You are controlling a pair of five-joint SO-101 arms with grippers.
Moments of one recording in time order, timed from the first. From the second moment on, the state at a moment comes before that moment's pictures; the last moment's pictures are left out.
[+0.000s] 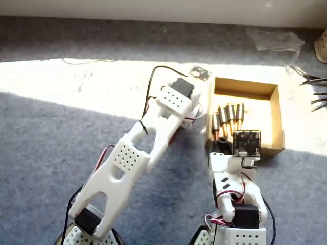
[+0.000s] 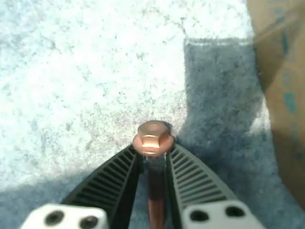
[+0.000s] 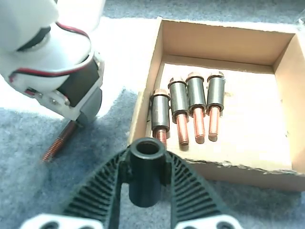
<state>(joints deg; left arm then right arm) 27.5 68.4 -68.5 98.6 13.2 -3.6 -104.6 88.0 55.1 4.2</state>
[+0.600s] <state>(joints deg) 25.0 64.4 -70.7 99.9 13.1 -9.7 -104.6 88.0 55.1 5.4</state>
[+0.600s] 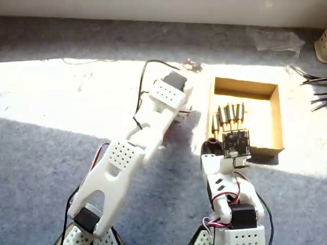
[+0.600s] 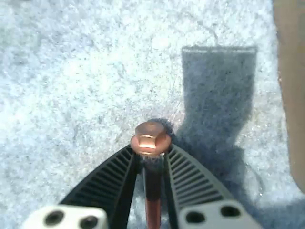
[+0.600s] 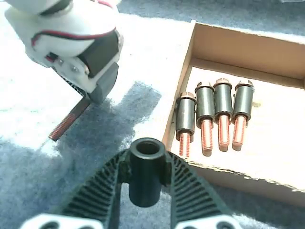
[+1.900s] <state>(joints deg) 13.0 9.8 -38.1 100.6 -0.7 -26.4 -104.4 95.6 33.5 5.8</state>
